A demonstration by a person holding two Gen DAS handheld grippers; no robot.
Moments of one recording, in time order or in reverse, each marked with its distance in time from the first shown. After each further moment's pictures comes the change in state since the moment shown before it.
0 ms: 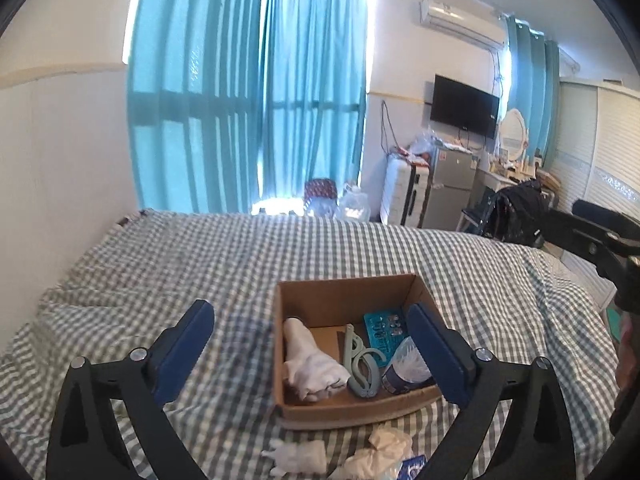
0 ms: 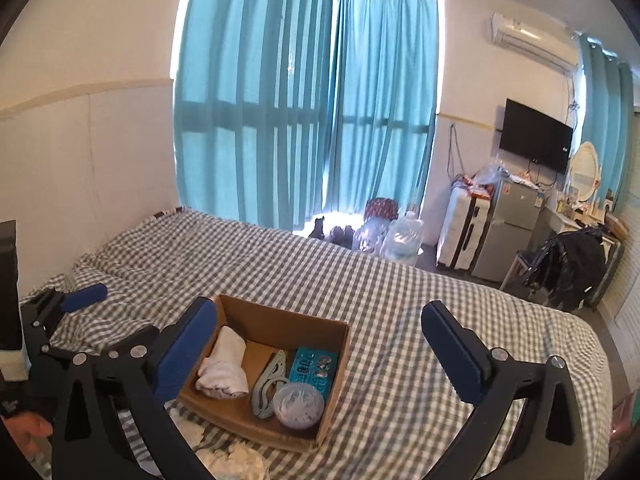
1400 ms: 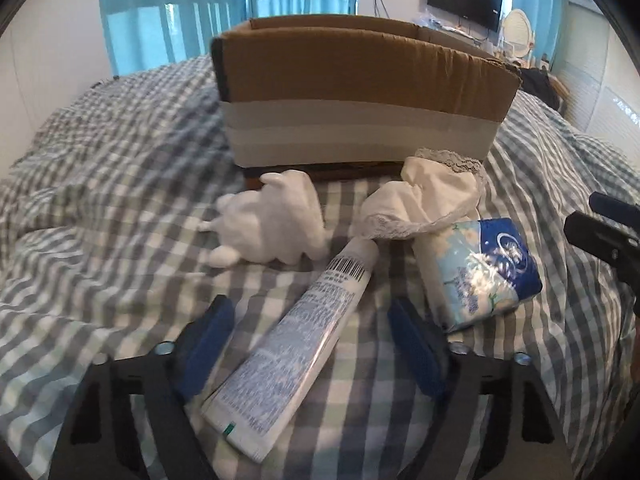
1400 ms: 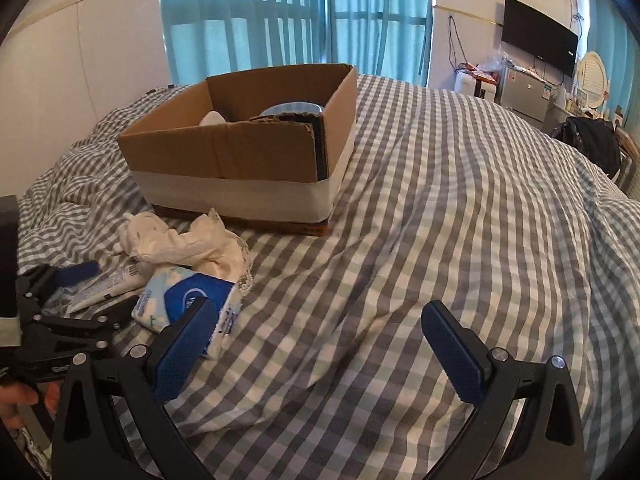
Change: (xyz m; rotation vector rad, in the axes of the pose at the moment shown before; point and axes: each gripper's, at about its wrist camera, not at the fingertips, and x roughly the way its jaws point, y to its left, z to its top) left arm 0.079 -0.018 -0.230 0.050 0.393 0.000; right arm 0.051 -0.002 -0.244 0.090 0.342 0.026
